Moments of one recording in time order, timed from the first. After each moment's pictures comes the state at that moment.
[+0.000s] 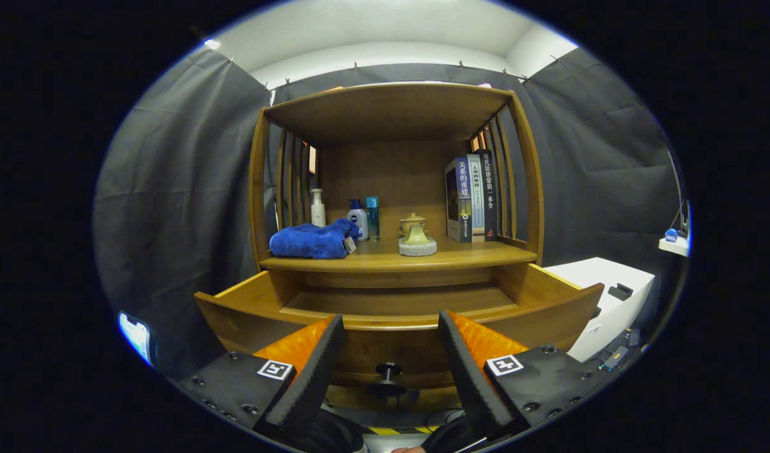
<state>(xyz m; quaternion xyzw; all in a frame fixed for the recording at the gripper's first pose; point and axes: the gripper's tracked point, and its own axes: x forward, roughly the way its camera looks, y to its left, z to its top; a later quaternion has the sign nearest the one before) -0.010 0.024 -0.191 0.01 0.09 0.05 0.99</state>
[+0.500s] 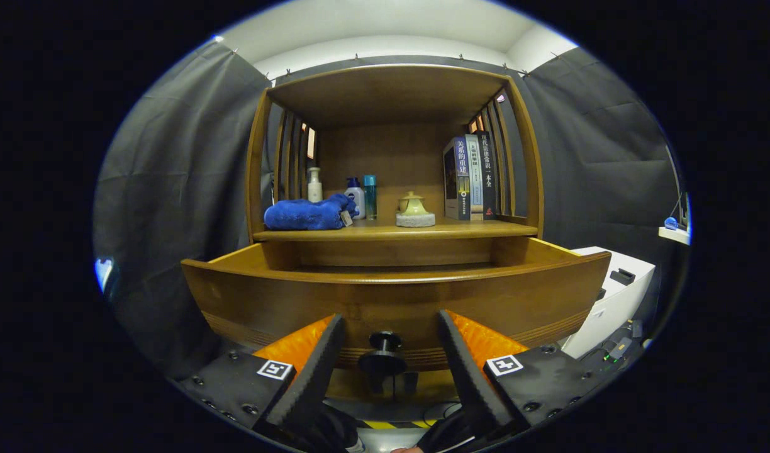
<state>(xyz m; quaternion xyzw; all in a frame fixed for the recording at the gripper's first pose) -0.008 0.017 -0.244 0.00 0.12 0.05 0.99</state>
